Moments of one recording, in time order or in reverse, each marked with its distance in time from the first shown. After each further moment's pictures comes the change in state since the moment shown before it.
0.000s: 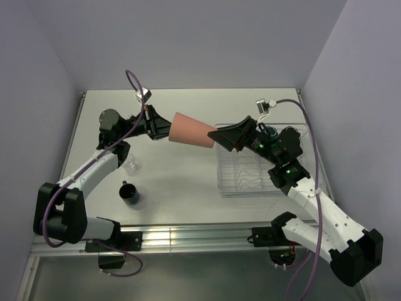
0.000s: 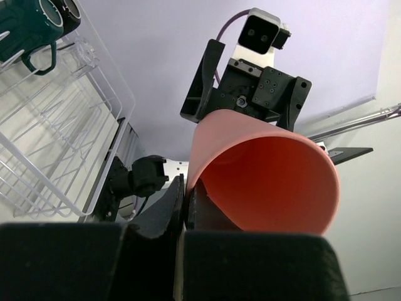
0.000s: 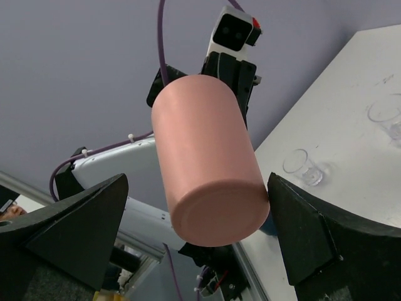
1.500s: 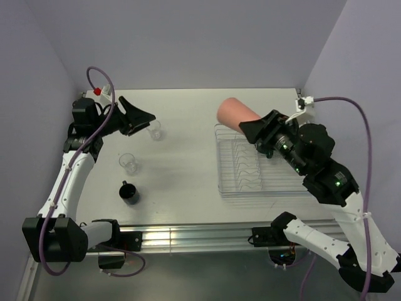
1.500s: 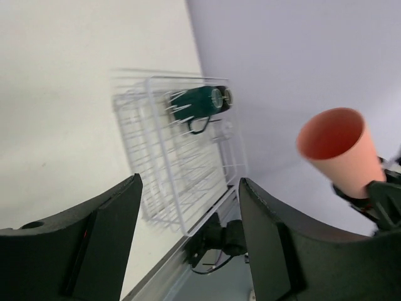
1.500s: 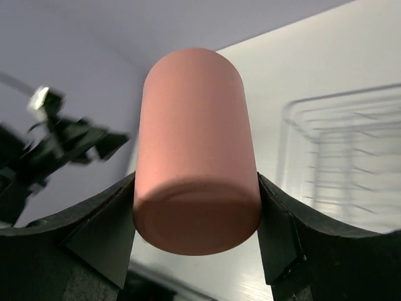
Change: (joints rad) left arm 0.248 -0.168 0.202 -0.925 -0.269 0.585; right arm 0.124 -0.087 0.476 -0.964 0.639 -0.268
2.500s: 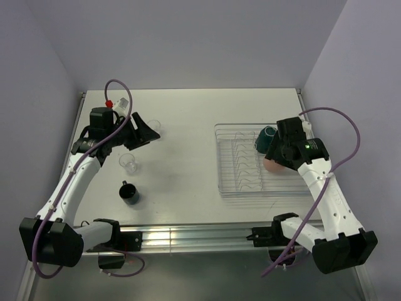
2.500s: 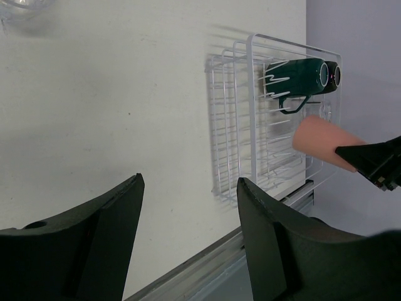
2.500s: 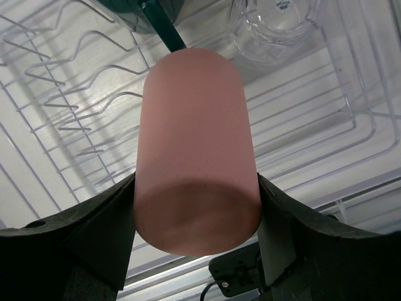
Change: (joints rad) left arm -0.136 -0.026 -0.023 -0.341 -0.336 0.244; right arm -0.430 0.230 -0.101 -0.558 0.206 -0.163
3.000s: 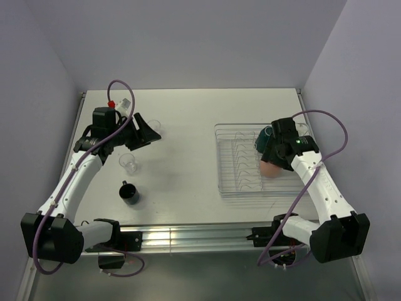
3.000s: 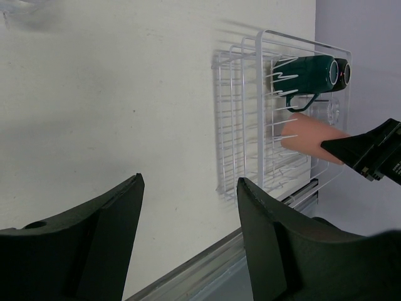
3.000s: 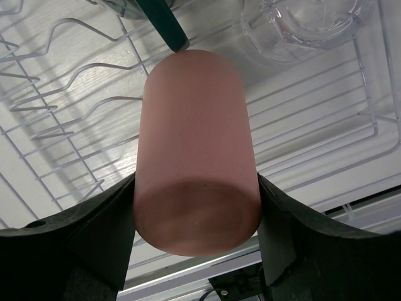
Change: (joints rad) left arm -0.010 0.025 0.000 0.000 -0.009 0.008; right arm -0.022 0.094 -0.096 0.104 -0.050 -0.032
